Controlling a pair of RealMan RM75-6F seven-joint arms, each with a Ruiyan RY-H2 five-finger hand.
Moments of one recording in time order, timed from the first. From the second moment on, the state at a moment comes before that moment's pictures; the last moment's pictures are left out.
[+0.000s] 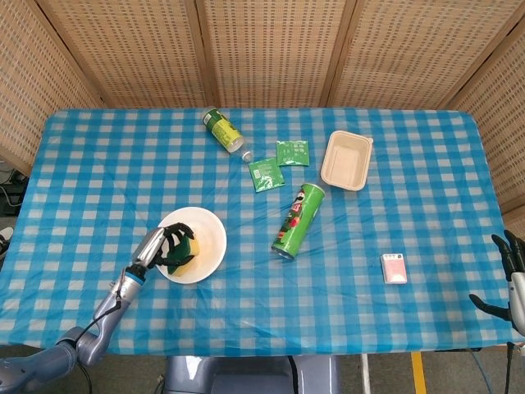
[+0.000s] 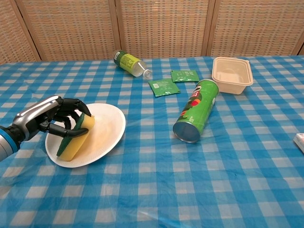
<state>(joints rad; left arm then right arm) -0.56 -1.83 -0.03 -0.84 1.53 1.13 -0.88 0.03 -1.03 0.10 -1.62 -1.41 1.48 0.09</state>
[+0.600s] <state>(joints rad) -0.58 -1.62 -0.12 -1.01 1.50 1.19 -0.83 0.03 -1.03 0.10 -1.63 -1.42 1.48 0.08</state>
